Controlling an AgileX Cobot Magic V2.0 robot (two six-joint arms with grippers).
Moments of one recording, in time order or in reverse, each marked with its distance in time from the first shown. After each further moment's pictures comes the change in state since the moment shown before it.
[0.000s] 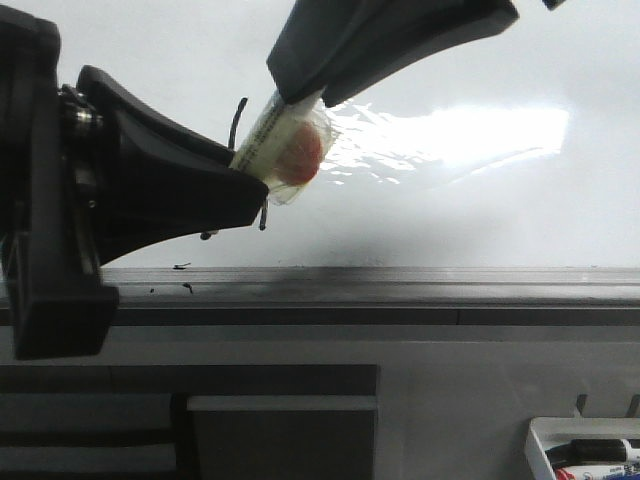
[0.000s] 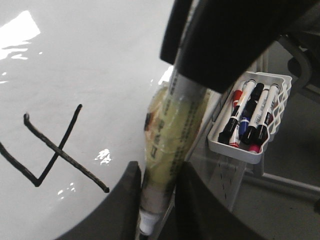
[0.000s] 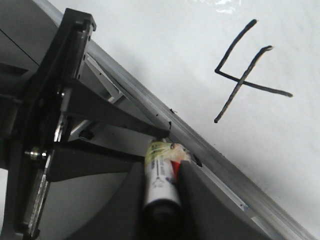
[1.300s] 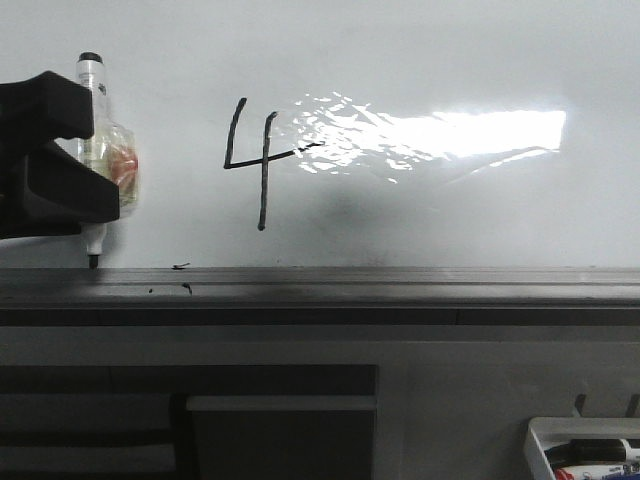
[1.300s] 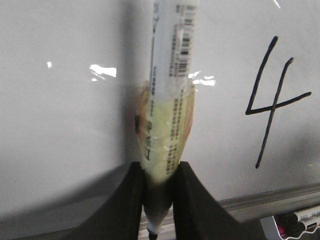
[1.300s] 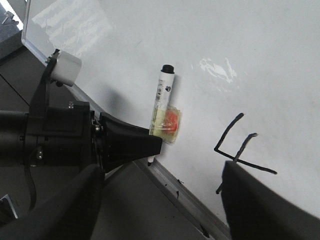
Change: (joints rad) left arm 0.102 -0.048 -0.002 -0.943 0.249 -0.023; right arm 0.000 -0.071 0.000 0.007 -0.186 -0.001
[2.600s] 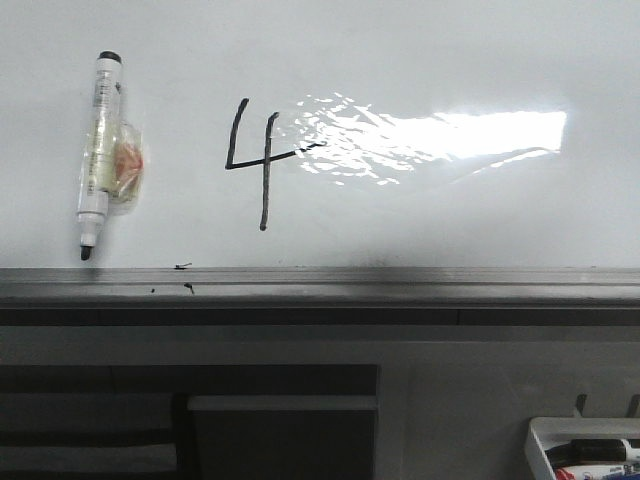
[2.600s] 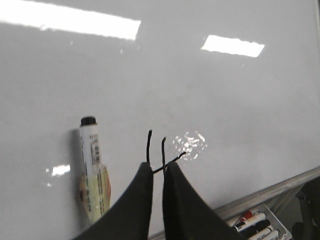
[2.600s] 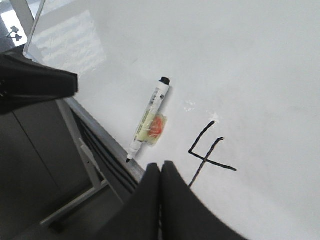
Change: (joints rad) left arm 0.008 -0.538 0.000 0.250 0.191 0.003; right arm 0.000 -0.268 0.232 -0.152 -0.141 -0.004
